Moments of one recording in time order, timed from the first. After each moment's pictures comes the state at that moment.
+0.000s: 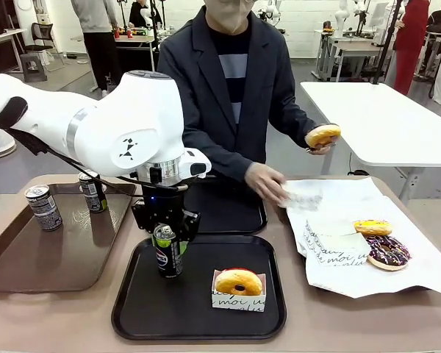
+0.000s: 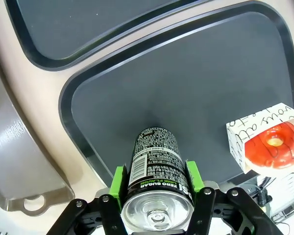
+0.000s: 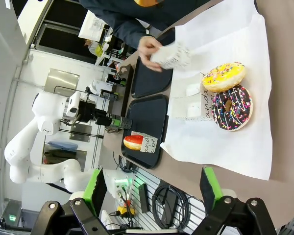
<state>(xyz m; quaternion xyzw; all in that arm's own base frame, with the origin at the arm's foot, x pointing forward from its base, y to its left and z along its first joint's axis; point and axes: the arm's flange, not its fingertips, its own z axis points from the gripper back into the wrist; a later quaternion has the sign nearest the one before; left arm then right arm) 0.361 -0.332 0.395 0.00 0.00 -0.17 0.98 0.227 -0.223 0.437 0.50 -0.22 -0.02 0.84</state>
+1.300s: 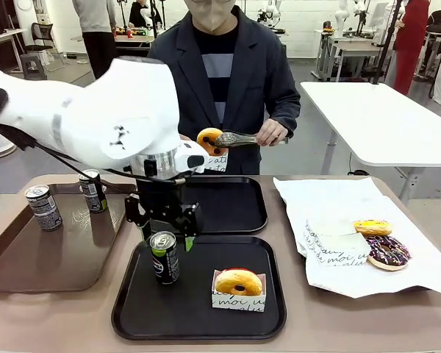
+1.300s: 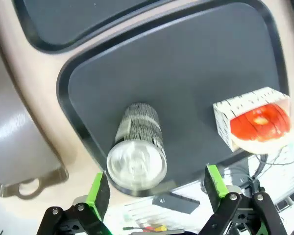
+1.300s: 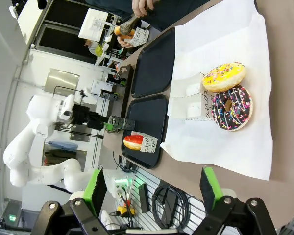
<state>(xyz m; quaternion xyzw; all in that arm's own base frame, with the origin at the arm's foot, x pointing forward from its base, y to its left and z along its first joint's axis) 0.336 -0.332 0.427 -0.01 0.01 -0.17 0.99 0.227 -0.223 0.437 0.50 -0.22 -0.02 0.84</state>
